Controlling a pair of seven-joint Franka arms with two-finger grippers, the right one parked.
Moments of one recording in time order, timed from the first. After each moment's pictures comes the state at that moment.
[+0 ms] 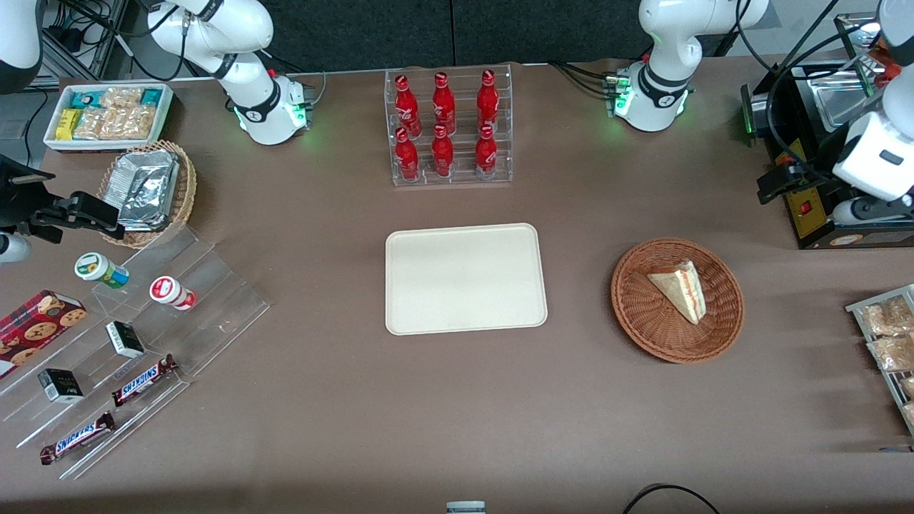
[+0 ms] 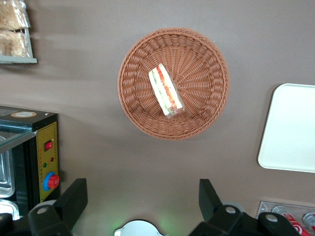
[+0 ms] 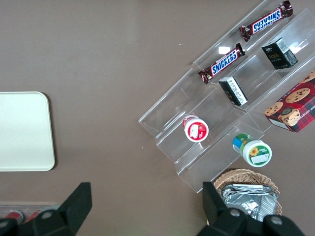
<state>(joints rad) 0.03 -0.04 -0.08 -1.70 0.03 1.53 -0.18</state>
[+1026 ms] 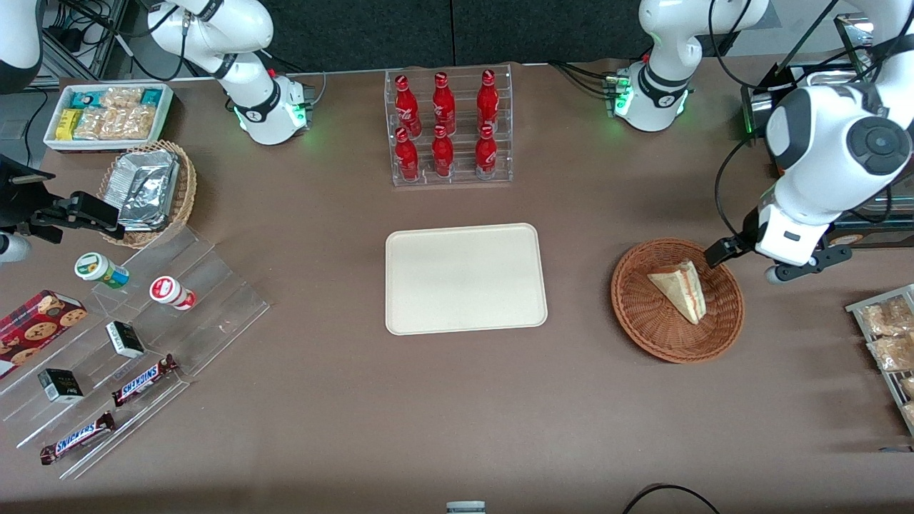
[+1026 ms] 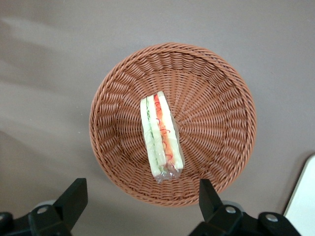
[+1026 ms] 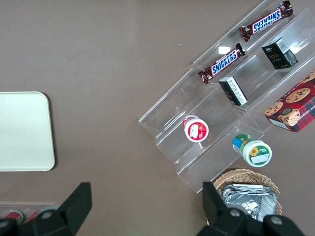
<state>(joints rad) 0.03 -0.01 -0.07 -2.16 0.03 2.16 -0.43</state>
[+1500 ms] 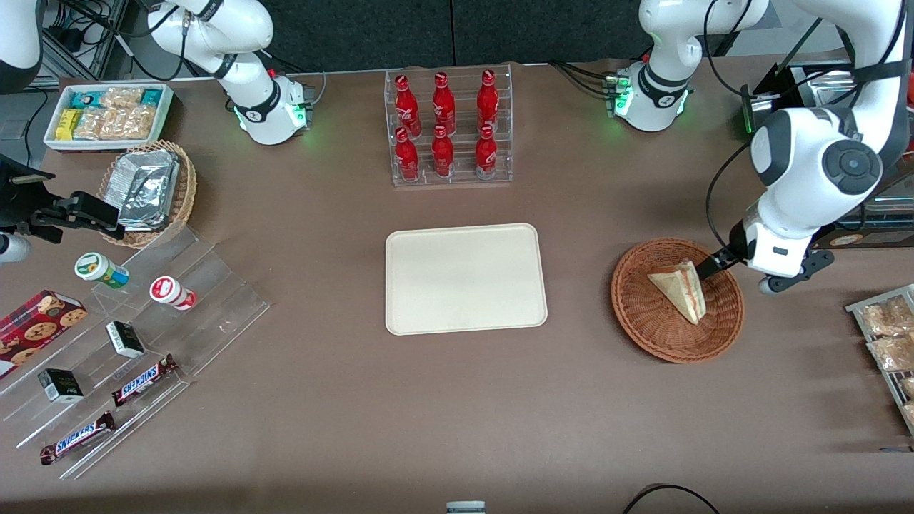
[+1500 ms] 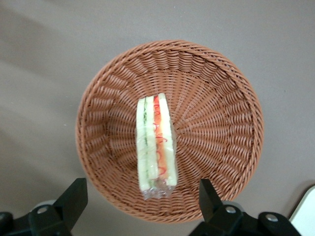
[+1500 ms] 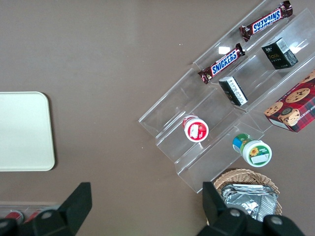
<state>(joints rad) 0.02 0.06 -0.07 -2.19 0.03 2.25 -0.58</state>
